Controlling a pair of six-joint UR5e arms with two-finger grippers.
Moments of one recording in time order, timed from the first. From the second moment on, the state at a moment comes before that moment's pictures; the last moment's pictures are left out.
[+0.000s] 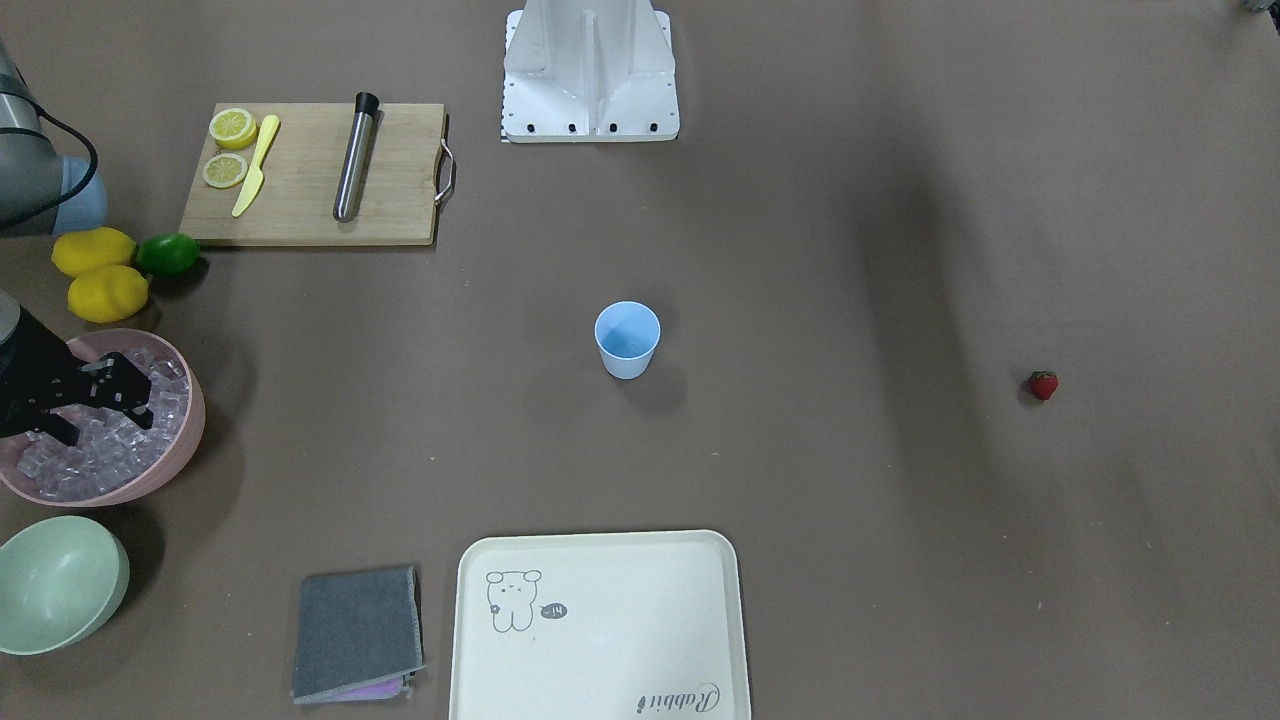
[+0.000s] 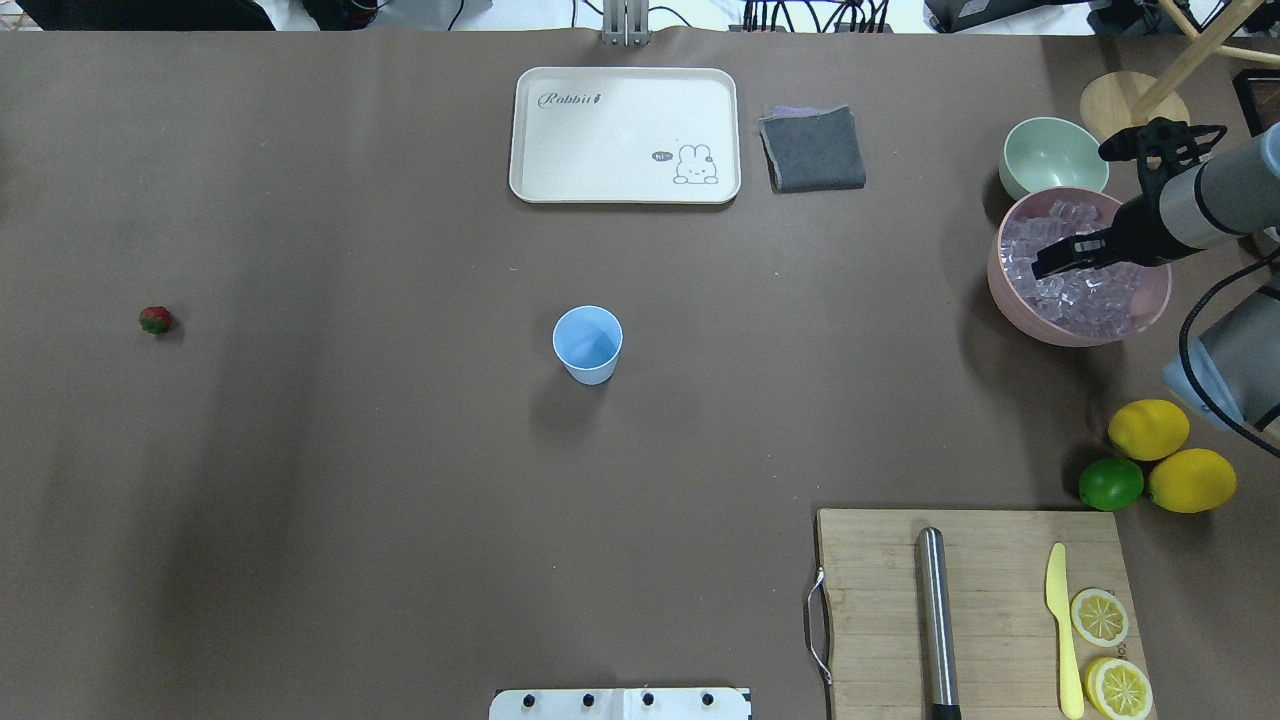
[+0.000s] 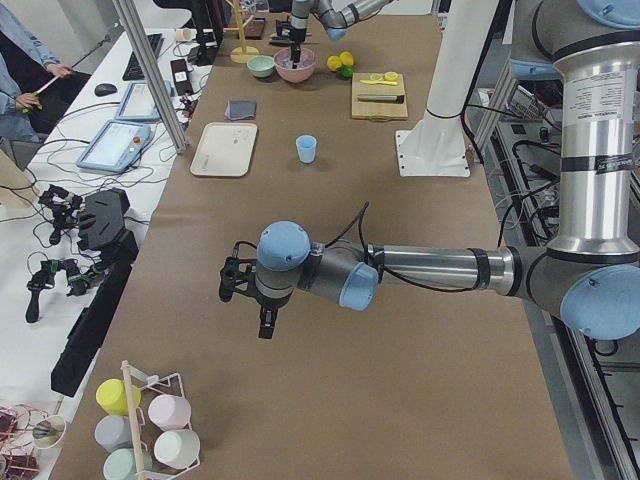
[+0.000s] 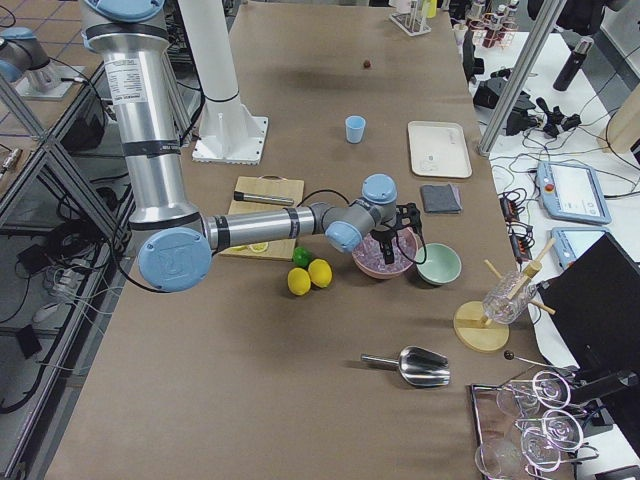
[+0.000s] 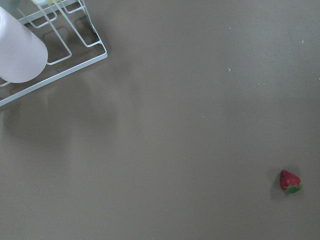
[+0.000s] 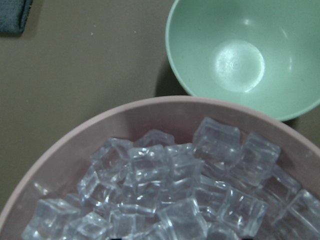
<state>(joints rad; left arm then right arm) -1.57 -1.49 -1.67 -1.90 -2.41 -0.23 1.04 -1.41 1.49 -0.94 2.13 0.65</state>
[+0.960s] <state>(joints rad) -1.57 -1.49 -1.67 -1.90 -2.41 -0.23 1.03 -1.41 1.50 -0.94 2.13 0.66</state>
